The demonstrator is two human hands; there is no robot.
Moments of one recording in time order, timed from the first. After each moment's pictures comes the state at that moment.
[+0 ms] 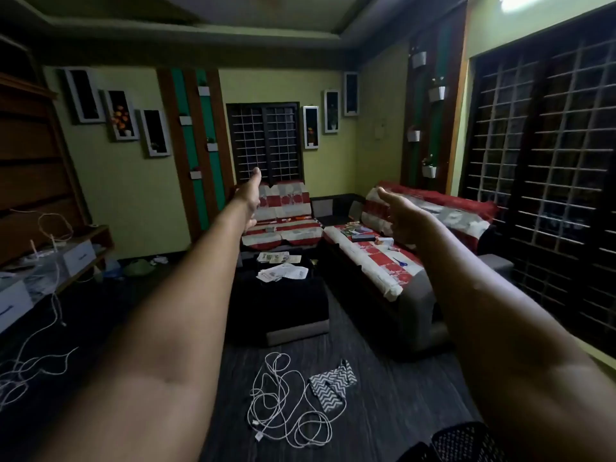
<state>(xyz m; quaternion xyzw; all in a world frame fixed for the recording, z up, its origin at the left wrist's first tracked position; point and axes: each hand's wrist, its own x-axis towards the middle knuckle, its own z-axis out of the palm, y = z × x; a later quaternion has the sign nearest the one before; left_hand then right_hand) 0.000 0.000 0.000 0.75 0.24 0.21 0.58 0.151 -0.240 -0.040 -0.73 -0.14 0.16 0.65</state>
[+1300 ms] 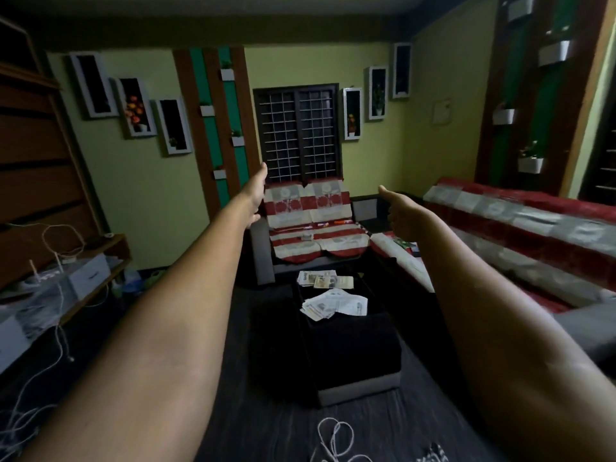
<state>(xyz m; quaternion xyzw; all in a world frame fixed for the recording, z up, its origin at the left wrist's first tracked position) 0.337 0.449 0.006 0.75 0.24 0.23 0.57 0.460 0.238 -0.031 -0.72 -0.15 0.19 0.65</state>
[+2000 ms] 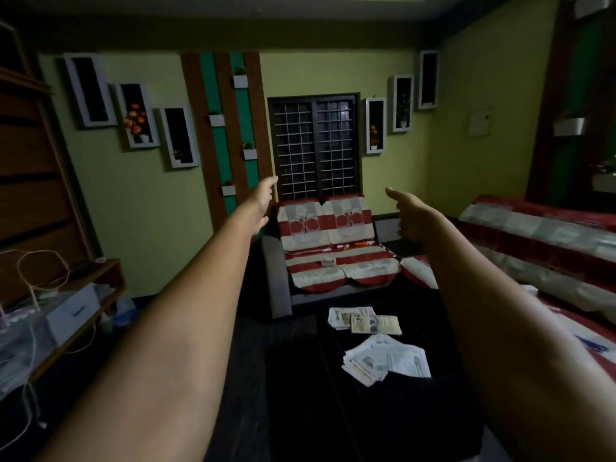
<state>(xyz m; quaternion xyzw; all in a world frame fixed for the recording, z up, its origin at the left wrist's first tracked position) 0.531 0.811 0.014 0.73 0.20 0.24 0.61 0.621 0.588 -0.003 -0.71 -0.13 0.17 0.66</state>
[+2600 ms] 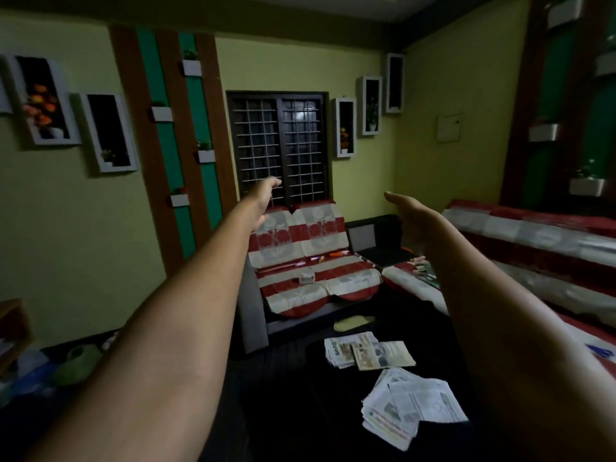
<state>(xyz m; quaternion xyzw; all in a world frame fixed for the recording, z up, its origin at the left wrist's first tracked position) 0.773 1.084 0.014 0.75 0.12 0.17 0.62 0.839 0.838 -0.018 -0.76 -0.07 0.08 0.64</state>
